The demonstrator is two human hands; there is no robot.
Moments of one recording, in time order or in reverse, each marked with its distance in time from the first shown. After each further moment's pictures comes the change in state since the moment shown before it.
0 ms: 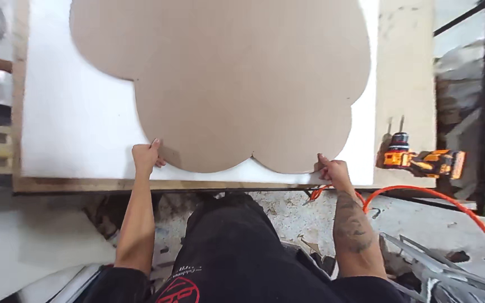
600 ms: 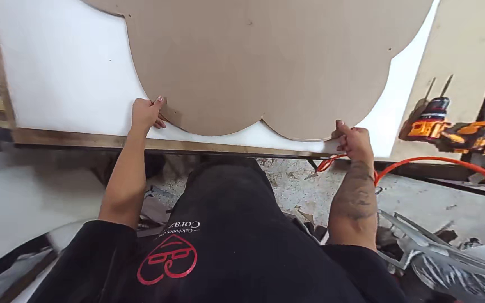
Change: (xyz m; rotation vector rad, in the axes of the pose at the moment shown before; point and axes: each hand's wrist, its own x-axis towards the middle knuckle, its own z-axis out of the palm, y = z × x) left_hand 0.000 -0.014 -0.007 0.170 -0.166 0.028; right_hand -0.004 0.018 -0.012 -0.023 -0.037 -0.038
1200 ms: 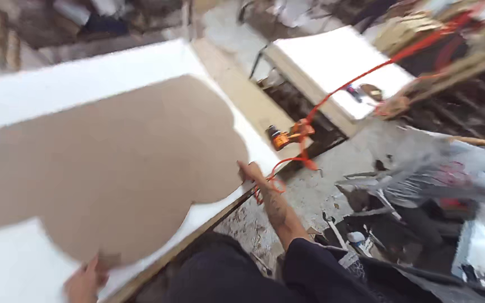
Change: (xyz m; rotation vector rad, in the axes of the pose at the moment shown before) left_hand -0.018 -0.012 0.014 -0.022 0.107 0.174; right_hand -0.011 -0.025 0.016 -0.046 0.209 0.104
